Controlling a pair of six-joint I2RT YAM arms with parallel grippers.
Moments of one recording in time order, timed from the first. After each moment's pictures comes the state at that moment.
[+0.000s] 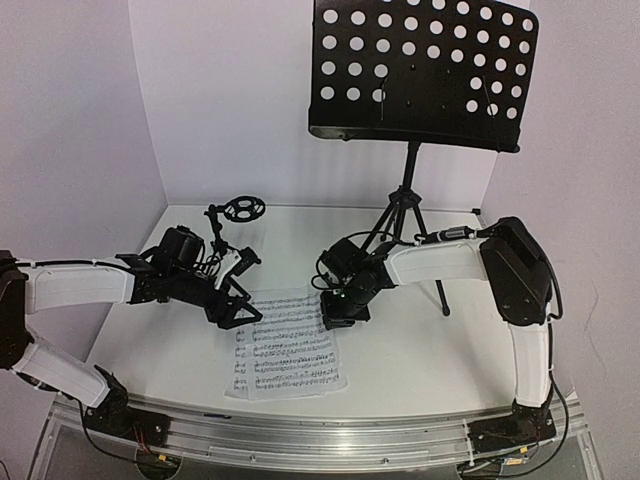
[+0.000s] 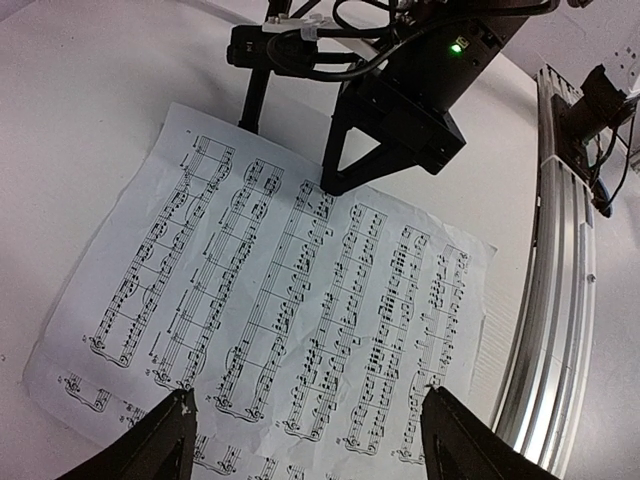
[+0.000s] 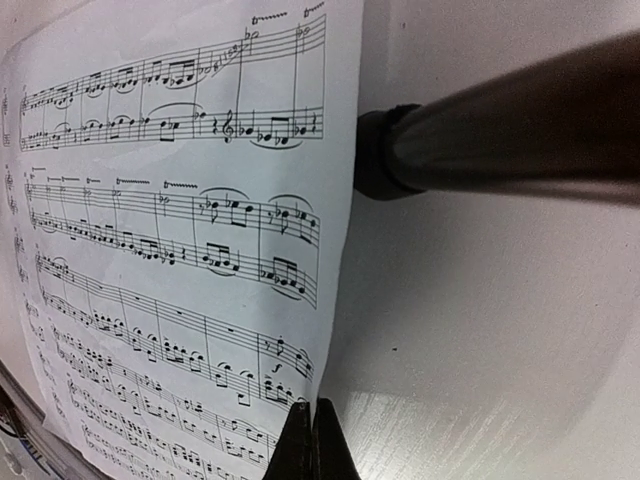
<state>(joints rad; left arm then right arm) -0.59 1.33 0.72 -0.16 0.56 0.16 0.87 2.11 1.48 -0.55 -0.16 0.68</state>
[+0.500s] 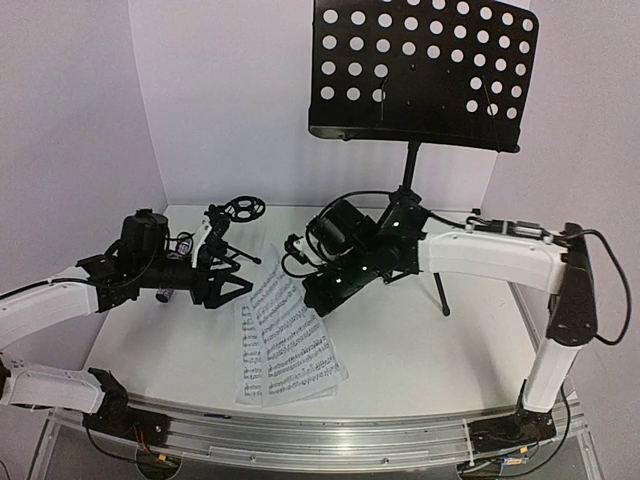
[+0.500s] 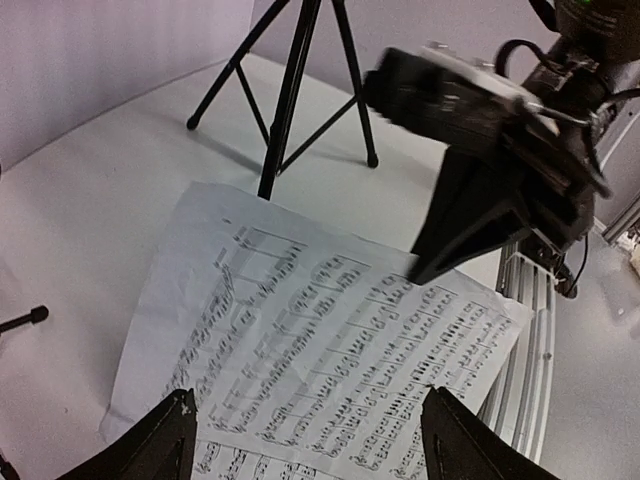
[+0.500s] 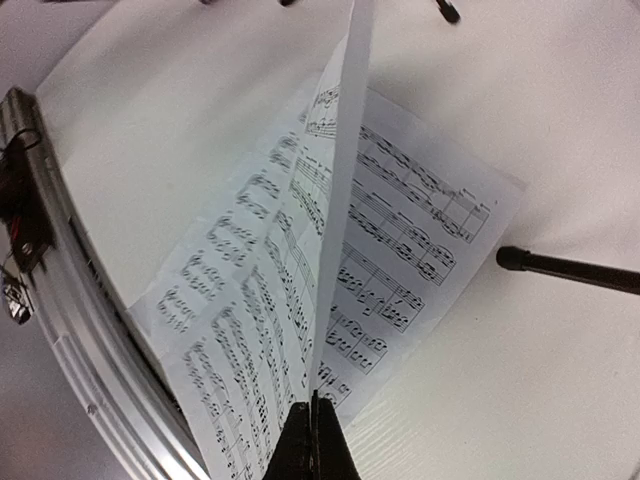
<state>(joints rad) -0.58 1.05 0.71 -0.10 0.56 0.02 1.05 1.85 1.62 -0.74 -0.03 0.26</state>
